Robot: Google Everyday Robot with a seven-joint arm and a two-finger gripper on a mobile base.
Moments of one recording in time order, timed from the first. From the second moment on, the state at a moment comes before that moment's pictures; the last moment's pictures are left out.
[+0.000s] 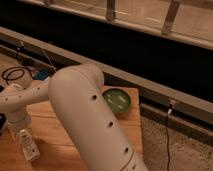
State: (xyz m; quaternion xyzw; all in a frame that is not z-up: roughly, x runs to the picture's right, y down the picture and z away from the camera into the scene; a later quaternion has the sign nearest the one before) arm -0.420 0.221 0.728 -0.40 0.11 0.43 0.80
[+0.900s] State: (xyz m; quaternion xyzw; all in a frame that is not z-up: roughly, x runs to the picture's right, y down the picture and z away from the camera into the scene) arm -0.351 0.049 0.683 -0.32 -0.03 0.51 0.80
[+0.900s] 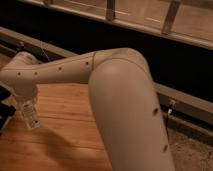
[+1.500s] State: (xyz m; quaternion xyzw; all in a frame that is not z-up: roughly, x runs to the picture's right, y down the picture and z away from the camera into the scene) arm -0.303 0.035 0.682 -0.30 -0.05 0.55 0.78
